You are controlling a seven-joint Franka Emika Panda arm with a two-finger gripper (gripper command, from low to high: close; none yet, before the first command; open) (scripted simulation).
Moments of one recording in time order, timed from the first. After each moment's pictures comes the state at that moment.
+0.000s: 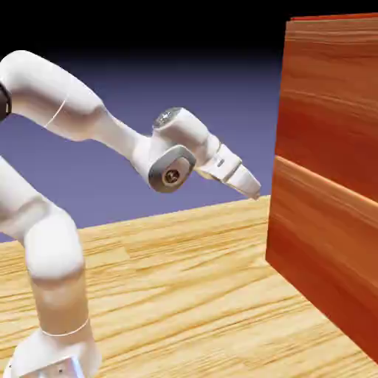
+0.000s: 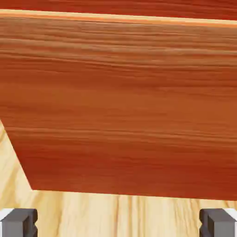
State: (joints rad) arm 0.05 -0.58 -0.04 -2.78 -0.05 3.05 0.78
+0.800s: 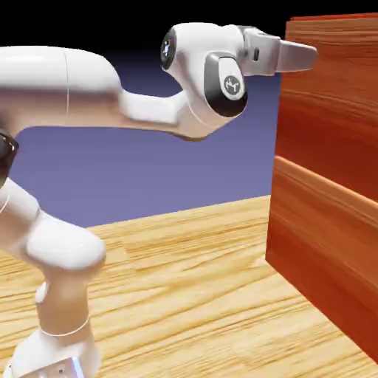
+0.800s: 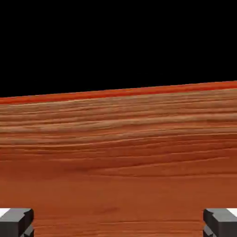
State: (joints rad) arm 0.71 -0.70 -0.85 -2.16 -1.10 3.25 1.45
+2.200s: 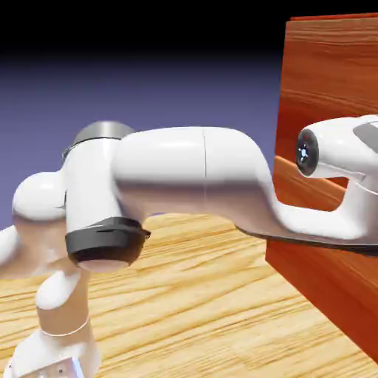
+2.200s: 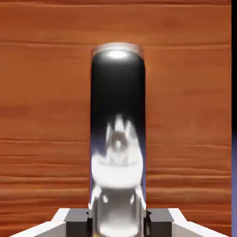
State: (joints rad) arm 1.48 -0.85 -1.70 -1.47 -2.27 3.38 2.22
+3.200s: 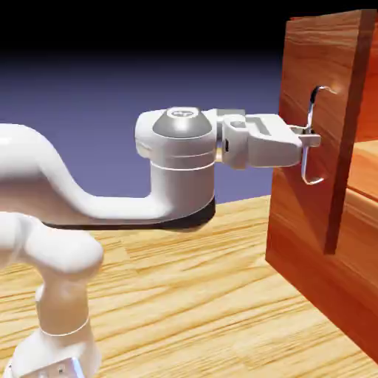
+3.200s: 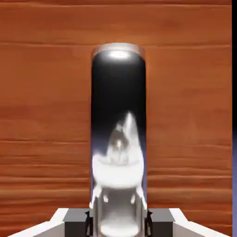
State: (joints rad) arm 0.41 -1.10 -0.81 -2.51 -2.27 2.69 2.37
